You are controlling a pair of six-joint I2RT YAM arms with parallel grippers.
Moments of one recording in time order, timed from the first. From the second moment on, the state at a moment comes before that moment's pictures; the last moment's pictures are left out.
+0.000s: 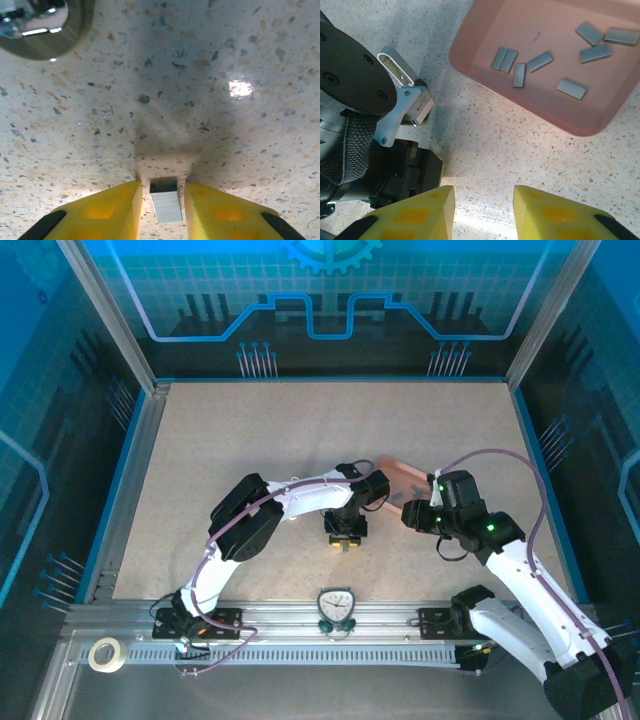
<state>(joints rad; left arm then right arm) -0.92 2.19 1.67 -1.12 0.15 -0.92 0.37 0.82 0.70 -0.76 -0.15 0.55</state>
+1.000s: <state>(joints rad) -0.90 2.01 1.57 -1.06 0.06 -0.84 0.36 0.80 0.67 -0.70 -0.18 0.55</state>
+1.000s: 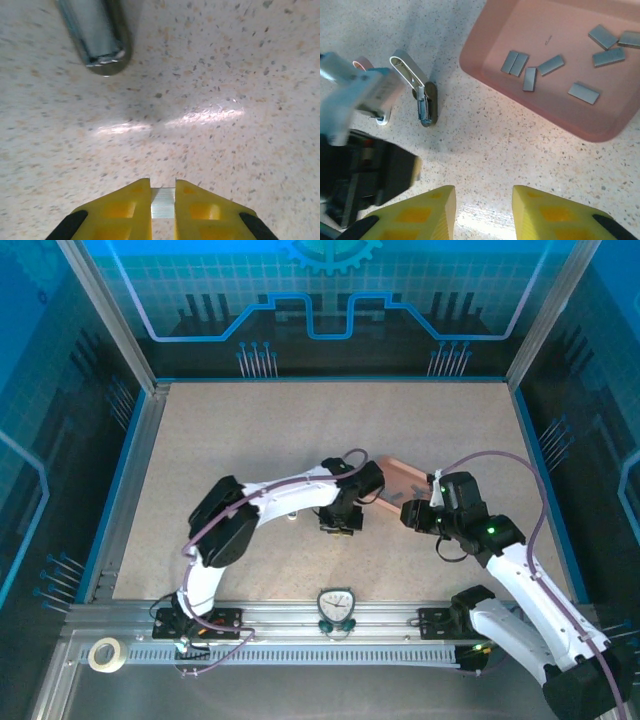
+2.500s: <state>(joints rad) -0.56 1.66 1.04 -0.55 -0.06 -0.40 0.49 0.91 0.65 -0.50 -0.03 0.59</state>
